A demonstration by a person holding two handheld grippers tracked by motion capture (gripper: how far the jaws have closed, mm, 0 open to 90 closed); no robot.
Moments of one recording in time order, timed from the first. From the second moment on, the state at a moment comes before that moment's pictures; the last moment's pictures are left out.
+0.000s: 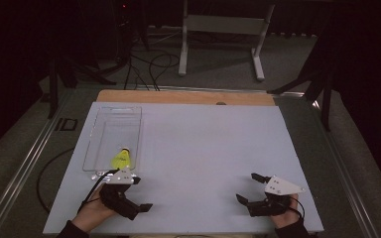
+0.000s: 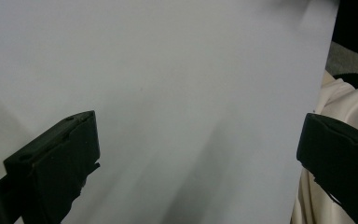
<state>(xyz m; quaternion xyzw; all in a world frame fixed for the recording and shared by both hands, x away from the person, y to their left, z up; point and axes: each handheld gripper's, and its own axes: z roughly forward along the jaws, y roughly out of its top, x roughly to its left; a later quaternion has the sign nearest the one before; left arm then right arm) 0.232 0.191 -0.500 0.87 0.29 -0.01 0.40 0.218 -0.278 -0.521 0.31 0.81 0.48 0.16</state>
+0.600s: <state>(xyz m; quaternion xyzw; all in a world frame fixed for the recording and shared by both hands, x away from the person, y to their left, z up) 0.216 0.211 -0.515 0.85 0.38 0.06 0.37 0.219 -0.278 -0.523 0.31 0.81 0.47 0.16</state>
